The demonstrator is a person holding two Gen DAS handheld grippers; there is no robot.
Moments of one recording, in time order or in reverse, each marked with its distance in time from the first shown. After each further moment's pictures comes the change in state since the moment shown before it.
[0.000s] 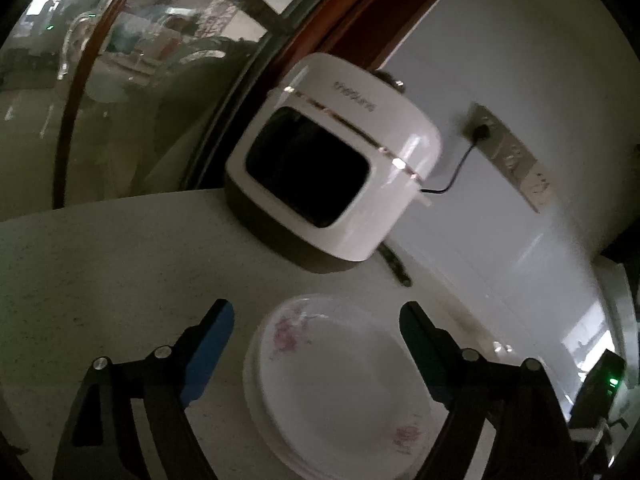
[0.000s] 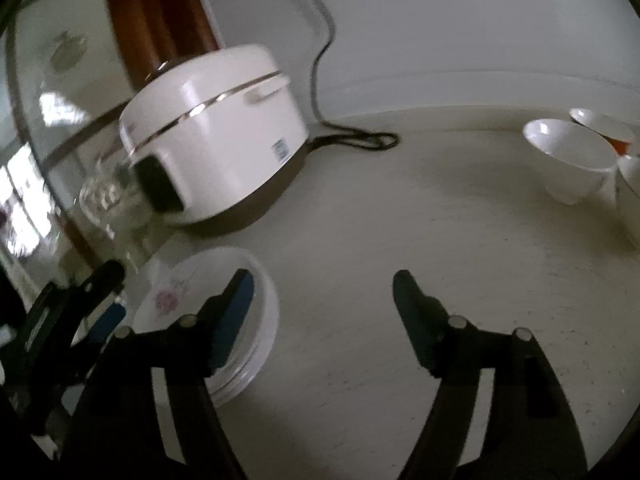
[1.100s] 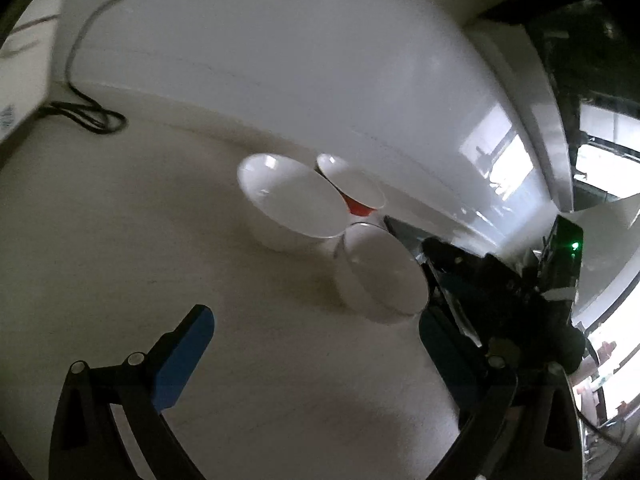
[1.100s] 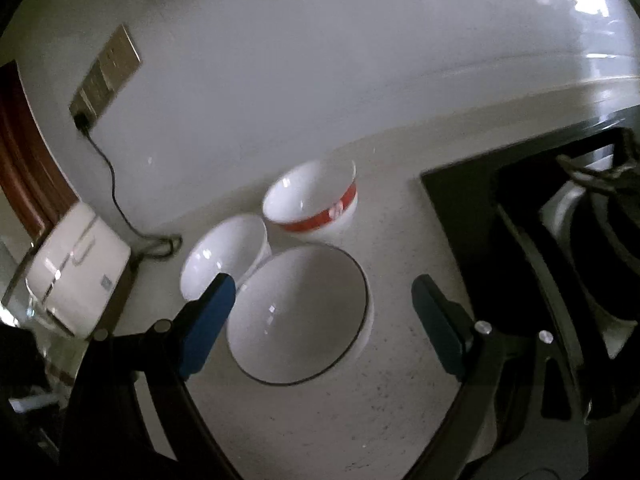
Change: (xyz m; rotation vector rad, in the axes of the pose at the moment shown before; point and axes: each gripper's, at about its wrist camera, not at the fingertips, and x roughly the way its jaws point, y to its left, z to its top) left arm 0.107 -0.278 -0.122 0.389 0.621 -0.402; right arm -0.100 -0.273 0.076 0.297 -0.037 -0.270
